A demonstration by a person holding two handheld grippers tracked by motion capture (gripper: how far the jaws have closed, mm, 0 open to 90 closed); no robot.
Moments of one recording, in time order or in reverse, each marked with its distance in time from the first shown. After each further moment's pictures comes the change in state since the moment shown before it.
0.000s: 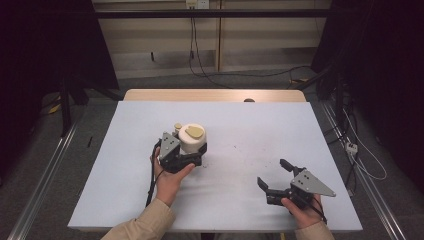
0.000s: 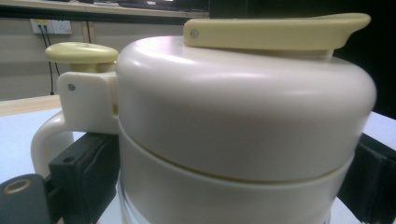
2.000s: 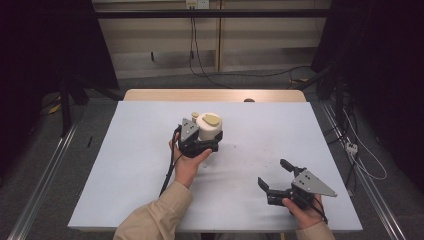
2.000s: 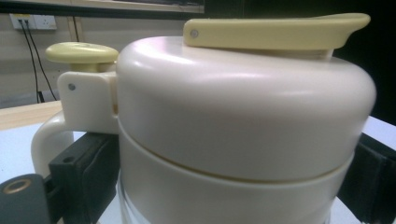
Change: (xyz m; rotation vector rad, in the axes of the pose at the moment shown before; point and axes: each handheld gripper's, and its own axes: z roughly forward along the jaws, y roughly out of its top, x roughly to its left) left arm -0.011 0.011 0.062 0.032 -0.010 0.000; right arm -0.001 0.000 -0.002 -0.003 0.008 0.012
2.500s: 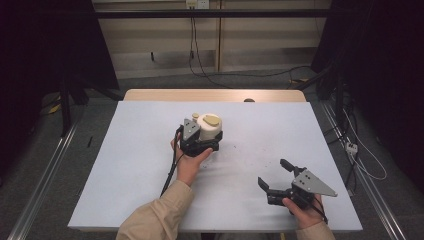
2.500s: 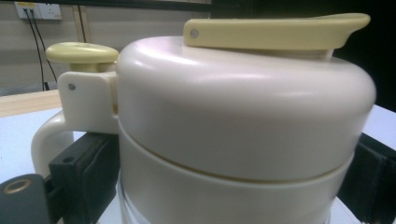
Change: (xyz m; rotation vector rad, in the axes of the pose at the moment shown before) left arm 0.005 -0.009 0.012 0.027 0.028 -0.006; right arm 0.000 0.000 0.000 -0.005 -0.002 0.003
